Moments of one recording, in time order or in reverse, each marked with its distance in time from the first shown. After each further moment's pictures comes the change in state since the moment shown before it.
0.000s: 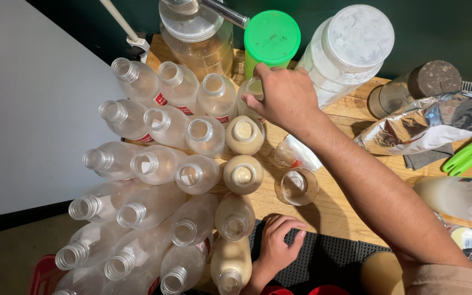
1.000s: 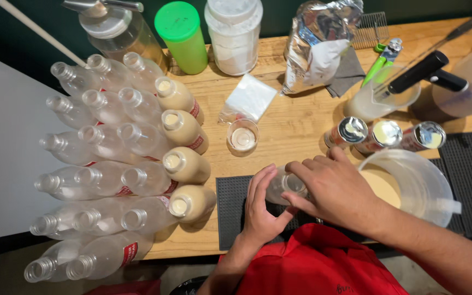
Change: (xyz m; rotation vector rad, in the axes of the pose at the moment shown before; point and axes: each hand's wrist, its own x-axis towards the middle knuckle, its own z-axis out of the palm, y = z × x) left_hand -0.057 0.103 0.020 -0.026 -0.070 0.265; right_hand -0.397 0.000 -0.077 -0.003 -0.077 -0.013
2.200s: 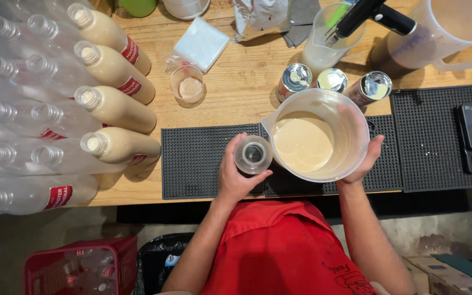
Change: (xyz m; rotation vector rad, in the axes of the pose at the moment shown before) left_hand -0.085 -0.016 0.116 -0.006 0.052 -0.190; right_hand -0.150 0.074 0.111 1.830 1.117 0.628
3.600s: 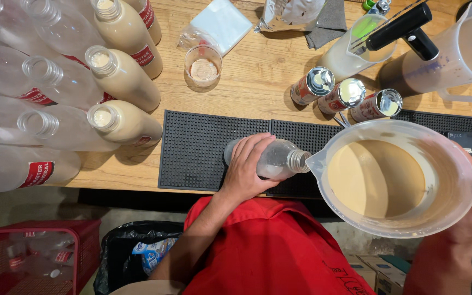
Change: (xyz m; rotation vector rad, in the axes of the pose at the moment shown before) left_hand 0.016 0.018 -0.022 0.183 -0.193 0.174; right_hand -0.002 -0.143 -0.032 -0.528 -0.223 0.041
